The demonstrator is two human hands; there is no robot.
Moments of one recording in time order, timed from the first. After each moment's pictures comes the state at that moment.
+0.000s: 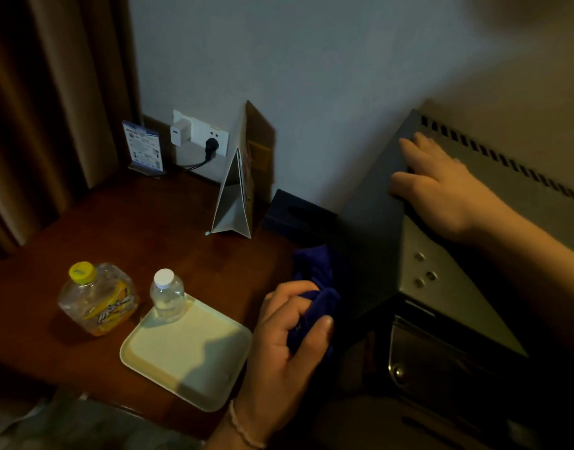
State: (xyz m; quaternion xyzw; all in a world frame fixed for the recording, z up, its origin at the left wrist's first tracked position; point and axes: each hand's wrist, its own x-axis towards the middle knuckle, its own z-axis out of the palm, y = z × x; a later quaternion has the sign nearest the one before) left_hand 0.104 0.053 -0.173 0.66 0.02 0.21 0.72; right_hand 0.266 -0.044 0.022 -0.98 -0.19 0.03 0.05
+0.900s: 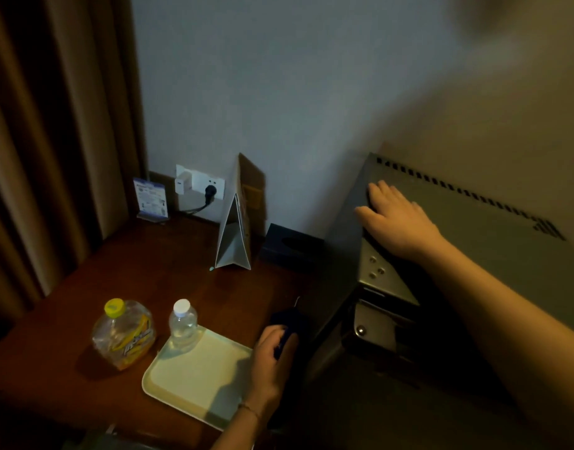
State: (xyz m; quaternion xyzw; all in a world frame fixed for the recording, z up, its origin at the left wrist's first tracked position) left_hand 0.104 0.057 -0.241 0.68 0.10 0.12 0.72; right_hand 0.246 -0.055 0.021 -0.99 -0.15 0.01 0.02
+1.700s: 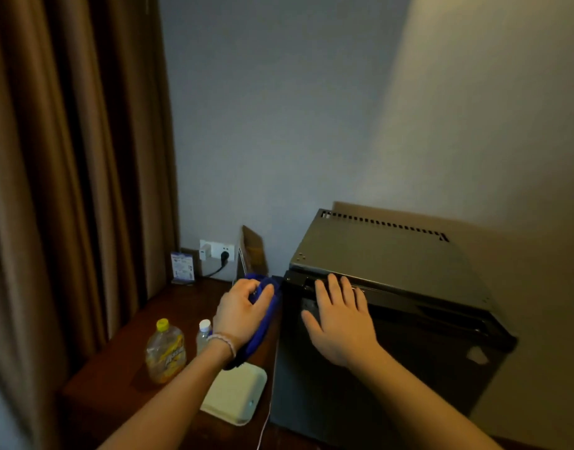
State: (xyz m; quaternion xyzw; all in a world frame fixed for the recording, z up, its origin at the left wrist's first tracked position) left_hand -0.011 0.068 -0.054 0.86 0.07 0.25 0.45; right_hand 0.011 -0.130 -0.017 -0.98 -0.19 -0.06 0.05
